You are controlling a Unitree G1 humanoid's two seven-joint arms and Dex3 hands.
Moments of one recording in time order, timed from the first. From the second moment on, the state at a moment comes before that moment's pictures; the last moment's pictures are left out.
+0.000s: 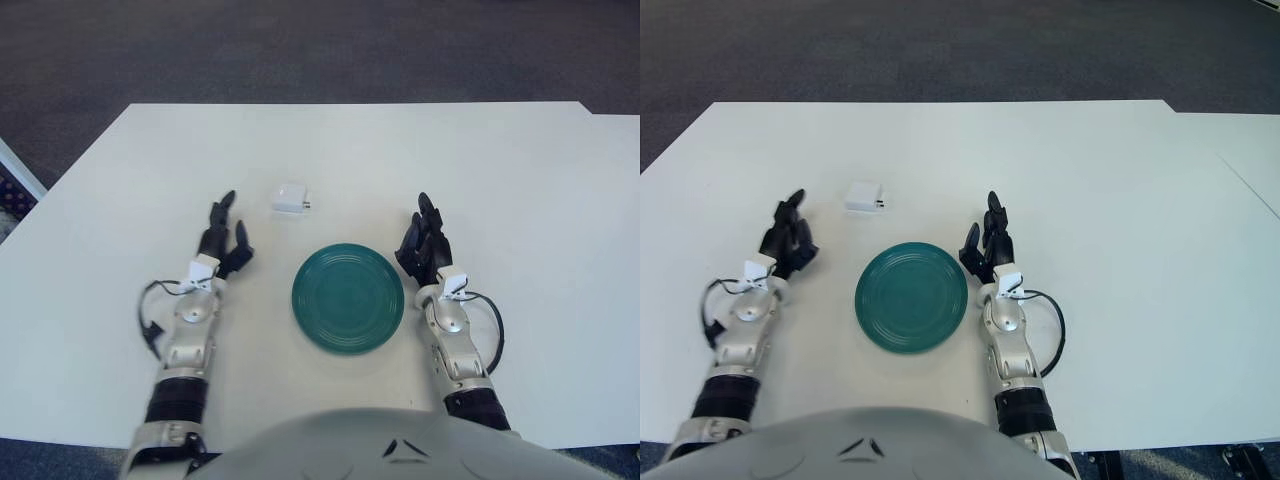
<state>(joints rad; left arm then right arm) -0.04 0.27 0.10 0.17 0.20 -0.18 0.00 0.07 0.11 0.10 0.18 -0.02 -0.26 -0.15</state>
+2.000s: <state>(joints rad) -0.42 0.73 -0.23 0.13 0.58 -0.39 -0.35 0.01 0.12 0.05 0.35 -0.05 -0.39 -0.16</state>
